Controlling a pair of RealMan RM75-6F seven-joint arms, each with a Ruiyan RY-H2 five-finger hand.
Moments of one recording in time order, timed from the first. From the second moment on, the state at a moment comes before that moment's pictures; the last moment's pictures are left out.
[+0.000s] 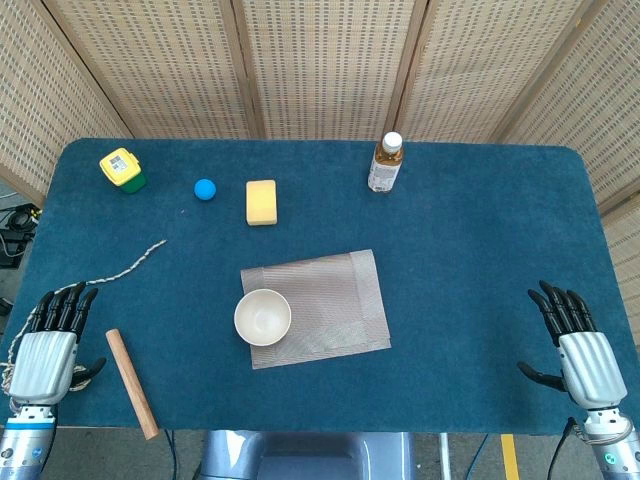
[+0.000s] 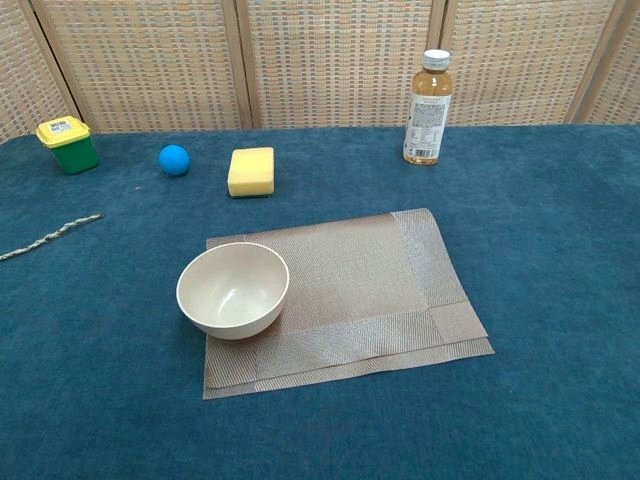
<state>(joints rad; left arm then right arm) -0.07 -1.25 -0.01 -1.75 1.52 1.52 0.39 0.10 -1.12 0.02 -1.59 -1.63 1.53 0.14</state>
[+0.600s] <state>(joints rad) -0.08 -1.26 0.00 -1.74 1.54 1.51 0.39 0.10 -1.11 0.03 -1.60 -1.61 1.51 0.14</state>
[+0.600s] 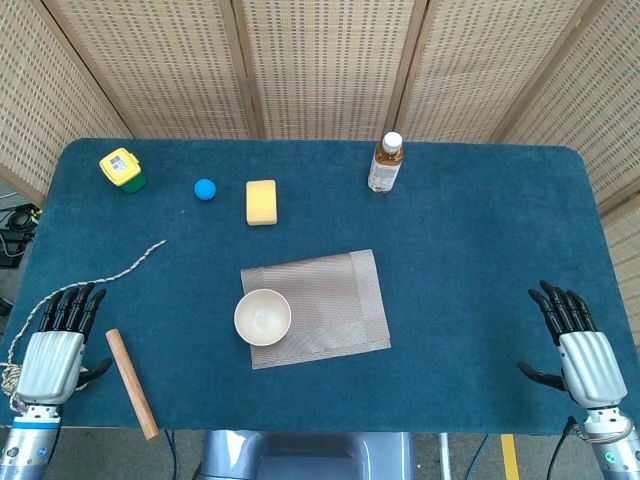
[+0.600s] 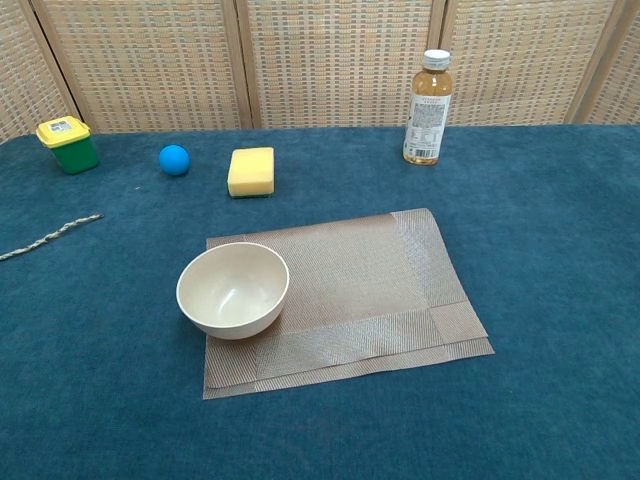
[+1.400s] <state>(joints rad) -0.30 -1.52 -0.09 -1.73 1.52 1.24 0.59 0.09 -1.08 0.03 -1.62 -1.59 1.51 0.21</state>
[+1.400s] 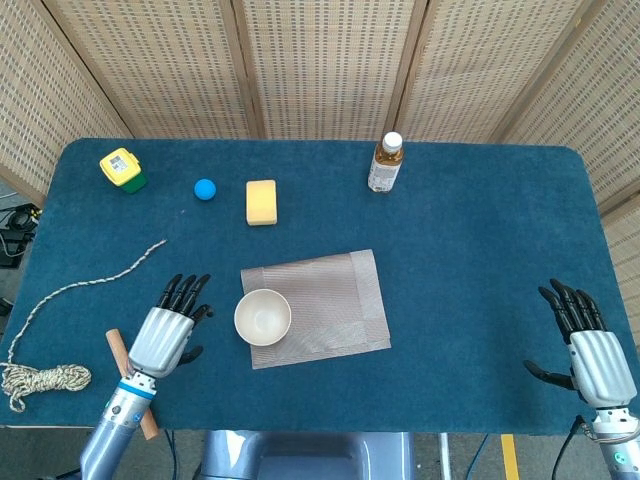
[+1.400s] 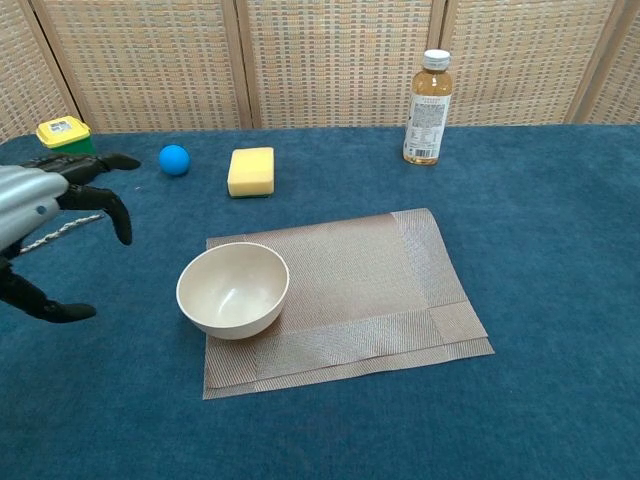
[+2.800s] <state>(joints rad) -0.47 -1.79 -0.11 -1.48 1.33 1.17 0.68 0.09 -1.05 0.04 -1.61 -1.60 1.51 0.31</state>
